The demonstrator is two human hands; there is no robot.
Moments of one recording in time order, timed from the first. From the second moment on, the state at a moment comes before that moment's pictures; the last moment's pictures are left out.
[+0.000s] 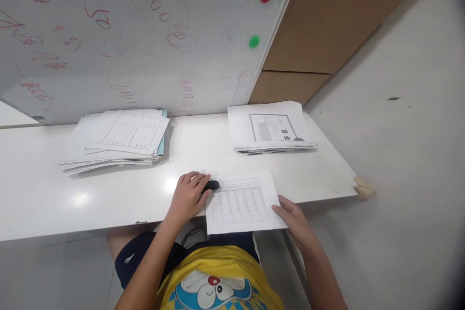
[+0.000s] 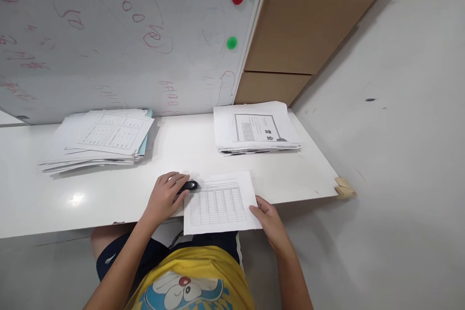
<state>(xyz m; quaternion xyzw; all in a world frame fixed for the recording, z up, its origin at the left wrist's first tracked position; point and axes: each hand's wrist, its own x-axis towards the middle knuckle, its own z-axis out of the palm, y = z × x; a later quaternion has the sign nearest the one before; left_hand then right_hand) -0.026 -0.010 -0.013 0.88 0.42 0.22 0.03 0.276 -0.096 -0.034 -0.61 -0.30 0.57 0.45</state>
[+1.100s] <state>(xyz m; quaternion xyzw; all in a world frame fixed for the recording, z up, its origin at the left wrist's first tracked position) -0.046 -0.031 -0.031 0.82 0.48 0.32 -0.05 0.370 0.000 -0.007 -0.71 -0.38 0.21 0.56</state>
